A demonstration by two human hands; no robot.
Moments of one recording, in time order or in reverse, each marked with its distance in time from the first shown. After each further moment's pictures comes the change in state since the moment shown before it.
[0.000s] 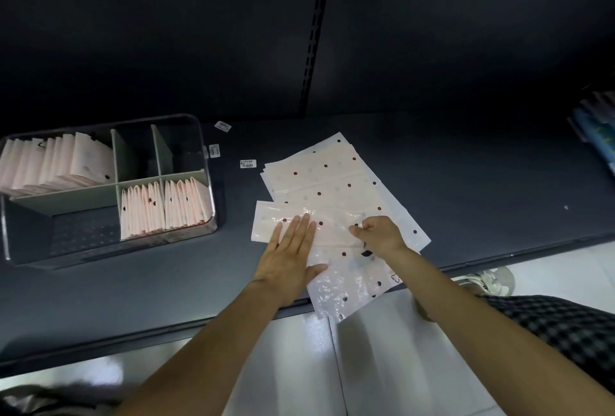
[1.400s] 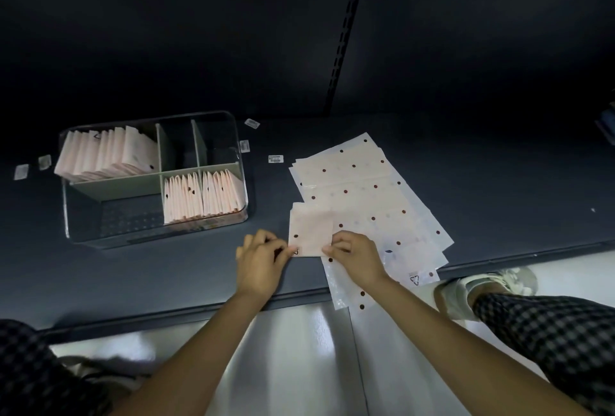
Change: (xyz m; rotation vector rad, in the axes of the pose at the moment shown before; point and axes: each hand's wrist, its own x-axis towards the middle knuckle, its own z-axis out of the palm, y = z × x) left_hand -0.058 -0.044 -0.006 -0.554 0.353 -0.450; right_hand -0.058 -0.017 0.071 0.215 -0.086 -0.326
